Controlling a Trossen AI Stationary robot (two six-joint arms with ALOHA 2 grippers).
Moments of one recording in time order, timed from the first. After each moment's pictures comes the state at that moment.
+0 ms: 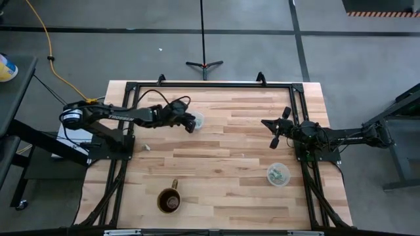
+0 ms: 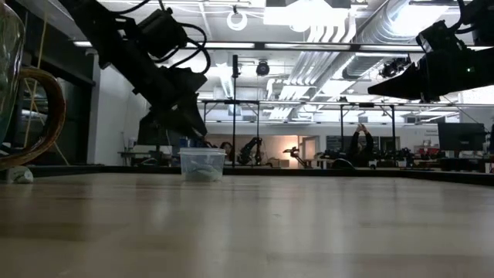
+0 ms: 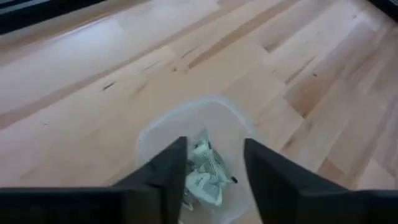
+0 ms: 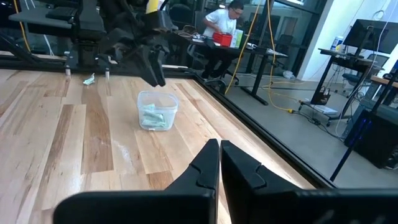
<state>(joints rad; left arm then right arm) 0.26 1.38 0.65 0.04 -0.24 -0.52 -0.03 0.31 0.02 0.22 0.41 -0.14</state>
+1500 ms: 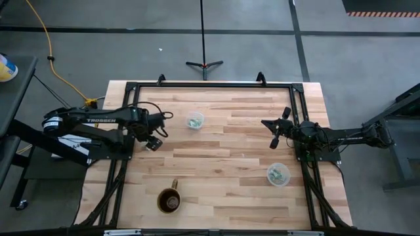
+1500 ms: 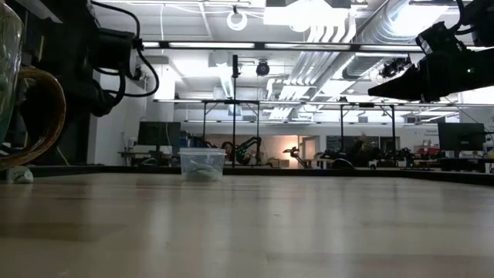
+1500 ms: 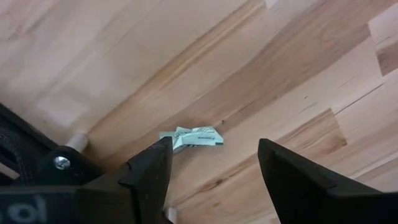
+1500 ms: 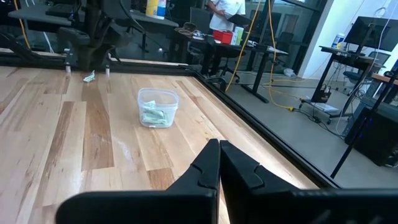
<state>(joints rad) 0.26 1.11 0.61 -1.07 0.11 -0.65 -0.03 0.31 0.02 0.21 0.41 -0.13</state>
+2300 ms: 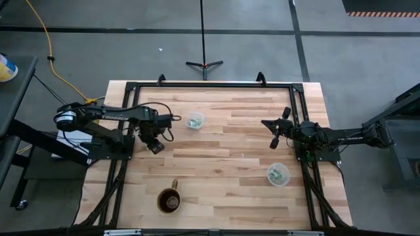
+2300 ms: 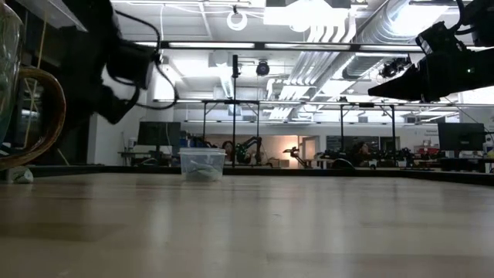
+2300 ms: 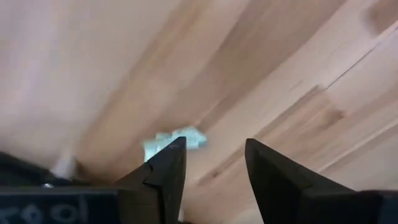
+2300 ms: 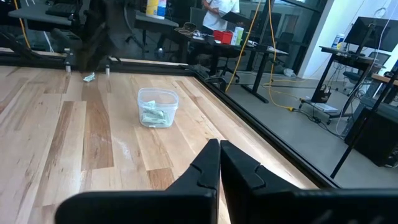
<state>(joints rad) 0.26 1.30 0.69 -1.08 0.19 -0.44 -0.03 0.31 0.02 0.21 0.41 -0.13</state>
